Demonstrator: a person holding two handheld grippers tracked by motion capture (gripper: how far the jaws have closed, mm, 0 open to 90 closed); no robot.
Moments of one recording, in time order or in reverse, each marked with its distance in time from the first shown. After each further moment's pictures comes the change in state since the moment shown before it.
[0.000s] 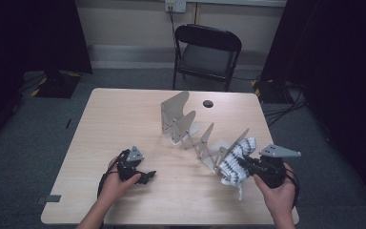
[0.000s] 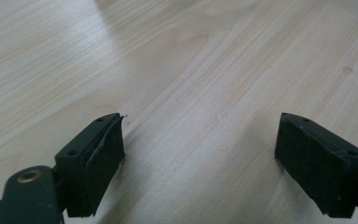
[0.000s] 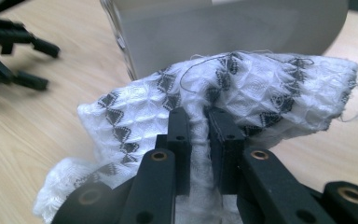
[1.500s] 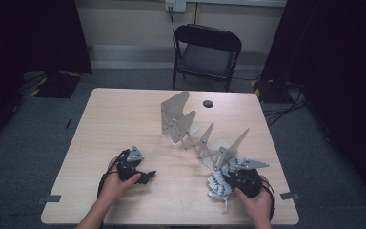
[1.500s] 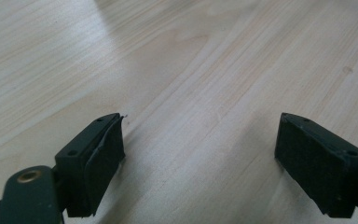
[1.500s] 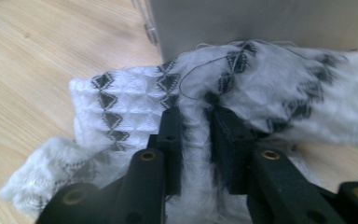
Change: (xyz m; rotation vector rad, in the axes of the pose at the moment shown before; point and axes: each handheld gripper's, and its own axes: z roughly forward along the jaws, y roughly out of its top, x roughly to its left) left arm 0.000 0.000 0.000 0.000 0.000 0.000; right arm 0.008 -0.066 0.073 0.193 -0.002 0.011
